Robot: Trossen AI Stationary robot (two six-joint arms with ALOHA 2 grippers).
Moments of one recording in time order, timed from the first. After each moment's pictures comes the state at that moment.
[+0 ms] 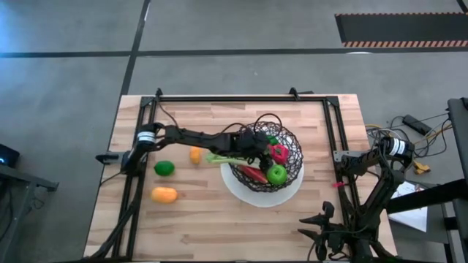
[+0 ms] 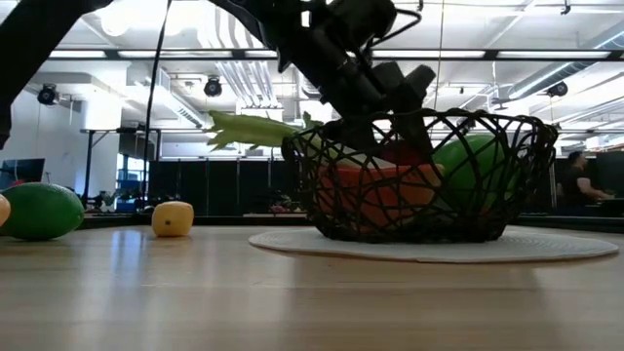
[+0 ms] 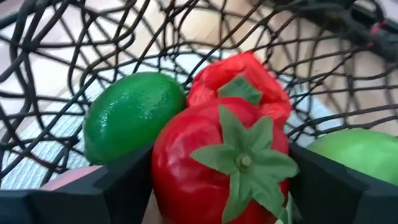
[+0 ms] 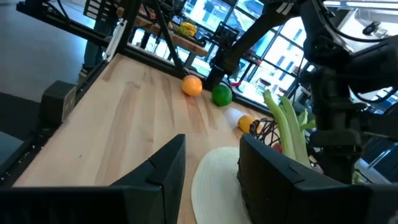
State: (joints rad) left arm 0.03 2.09 1.61 -0.22 -0.22 -0.44; right arm 1.30 1.66 0.78 0.06 1.41 0.37
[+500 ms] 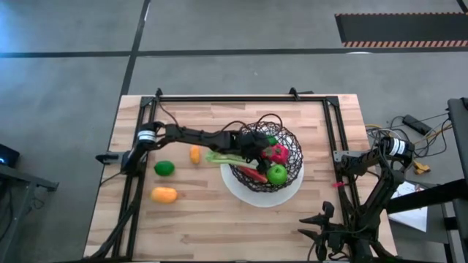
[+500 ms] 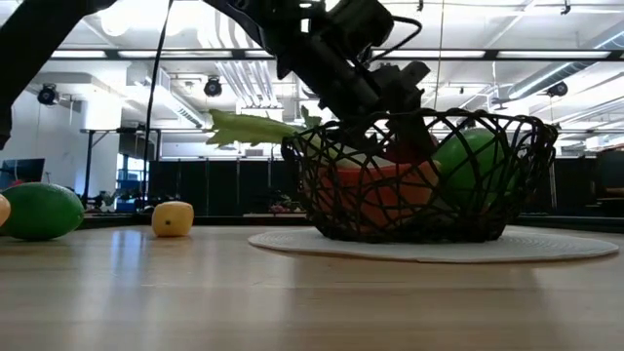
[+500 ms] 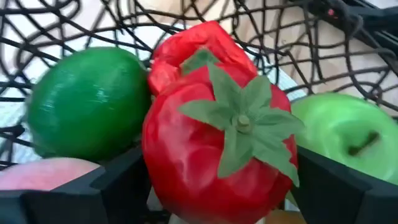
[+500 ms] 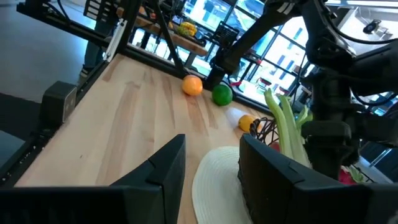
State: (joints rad) left arm 0.06 2.08 1.61 -0.24 -0.03 -0.41; right arm 1.30 1.66 0.78 0.06 1.40 0.38
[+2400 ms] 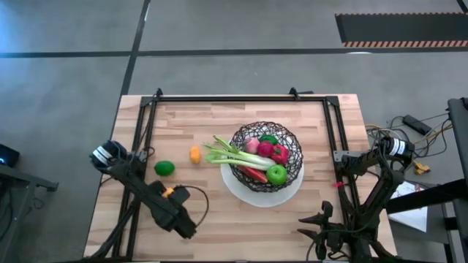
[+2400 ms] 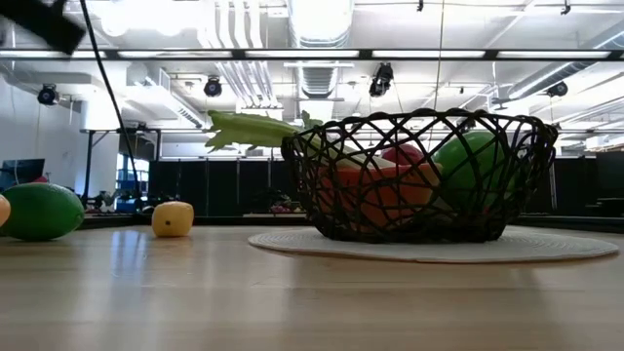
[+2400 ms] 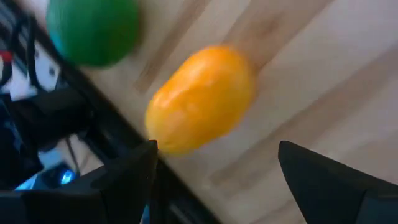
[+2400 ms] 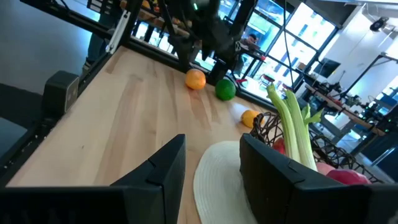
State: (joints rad) left arm -0.71 1.77 1.30 -1.47 -0.02 -1.43; right arm 1.28 1.66 0.77 0.05 1.38 0.38
